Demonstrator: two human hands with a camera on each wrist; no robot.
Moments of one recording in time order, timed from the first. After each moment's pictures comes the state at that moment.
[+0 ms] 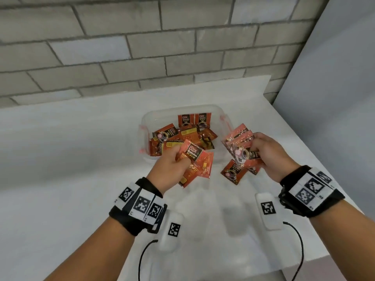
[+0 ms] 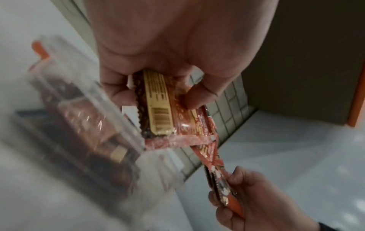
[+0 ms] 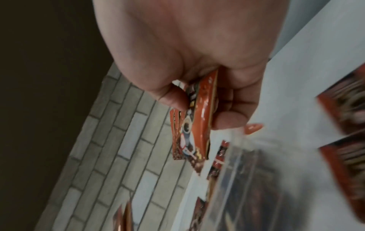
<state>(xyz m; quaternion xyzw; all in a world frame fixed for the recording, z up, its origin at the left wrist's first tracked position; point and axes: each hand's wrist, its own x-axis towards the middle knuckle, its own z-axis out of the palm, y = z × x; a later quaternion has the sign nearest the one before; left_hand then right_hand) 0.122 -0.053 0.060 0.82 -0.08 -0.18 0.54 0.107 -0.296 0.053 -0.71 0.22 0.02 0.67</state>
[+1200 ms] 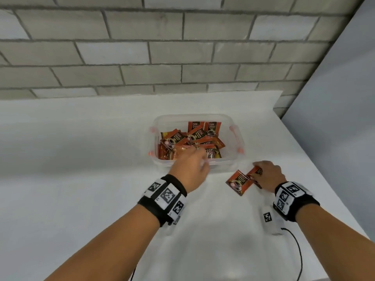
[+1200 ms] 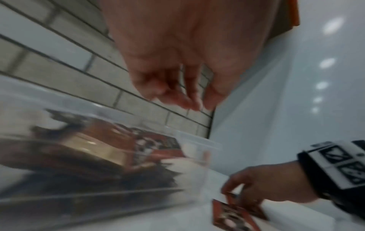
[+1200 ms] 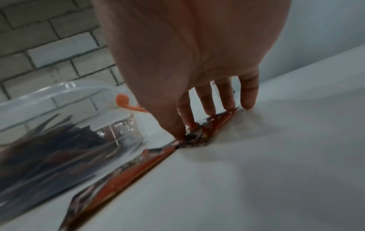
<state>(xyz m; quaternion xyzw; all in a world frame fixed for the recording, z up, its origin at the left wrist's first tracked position) 0.141 -0.070 0.030 0.92 -0.22 0.01 0.31 0.139 -0.348 -0.050 -0.96 0.18 0.13 0.16</state>
